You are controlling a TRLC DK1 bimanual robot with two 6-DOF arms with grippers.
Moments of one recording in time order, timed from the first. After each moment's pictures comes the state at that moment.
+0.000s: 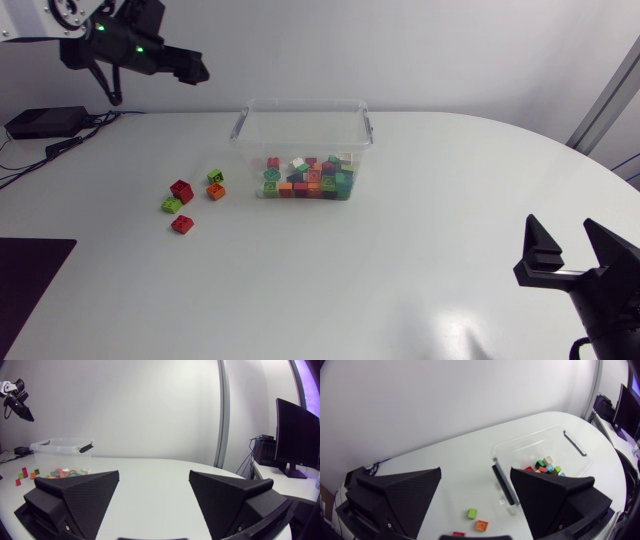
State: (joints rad) left arm -0.02 1.85 1.73 -0.52 0.22 0.27; right arm -0.04 0.06 0.02 0.01 0.11 -0.03
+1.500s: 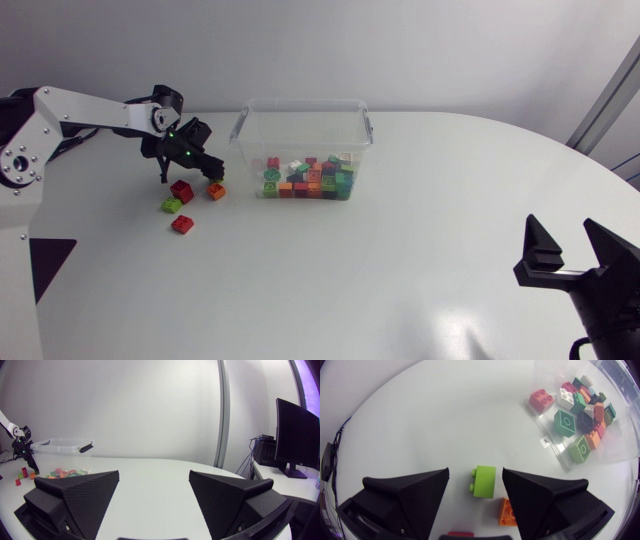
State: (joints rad) left arm 0.02 2.34 1.73 -0.45 0.19 0.47; right arm -0.04 0.06 0.02 0.01 0.11 -0.03
